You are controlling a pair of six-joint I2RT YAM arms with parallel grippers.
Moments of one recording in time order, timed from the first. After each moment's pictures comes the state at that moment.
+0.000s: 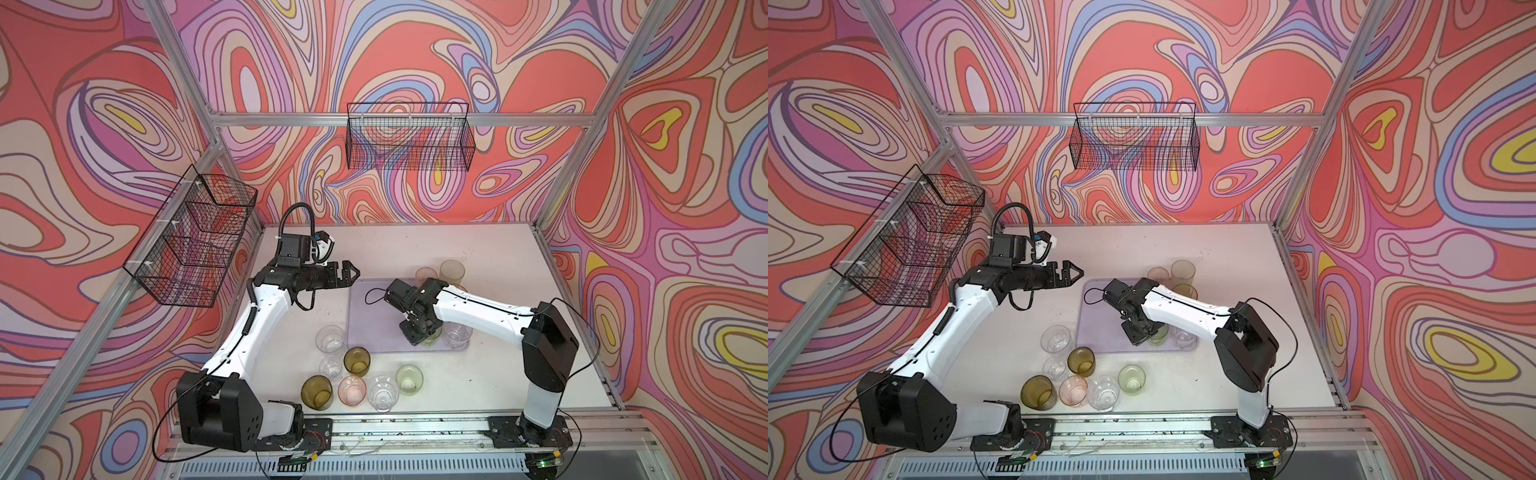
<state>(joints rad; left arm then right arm) -0.13 1.34 1.18 -0.67 0.46 -0.25 0.90 1.86 1.48 -1.11 0.12 0.36</state>
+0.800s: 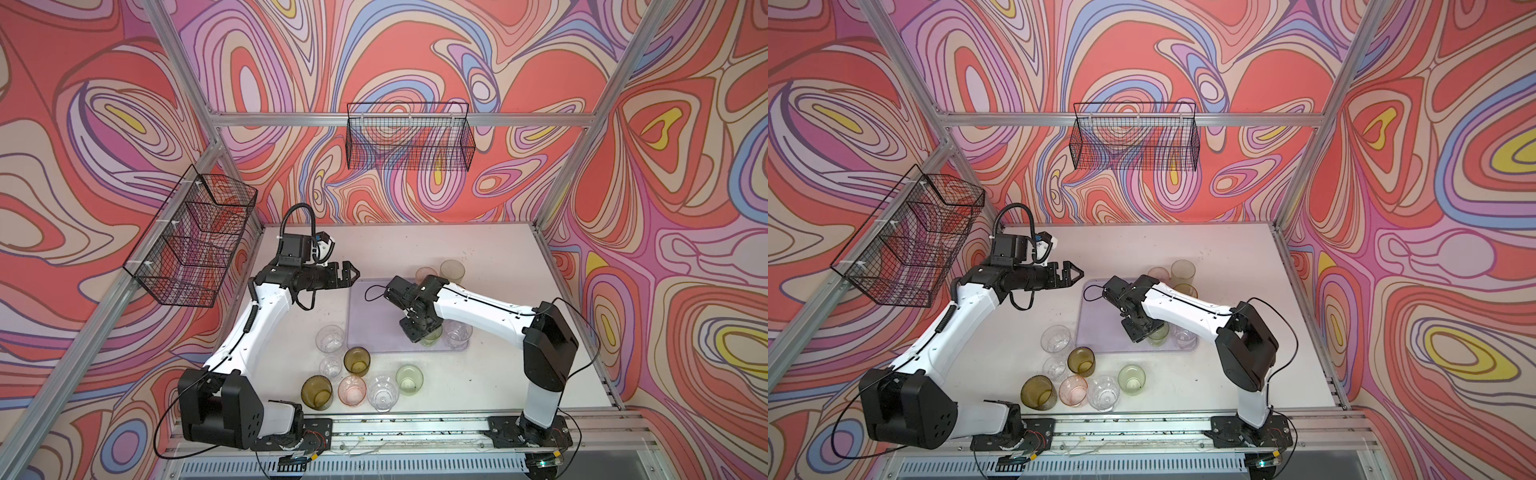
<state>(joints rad) -0.13 1.36 1.18 -0.68 0.45 -0.25 0.90 1.86 1.53 -1.14 0.15 0.35</state>
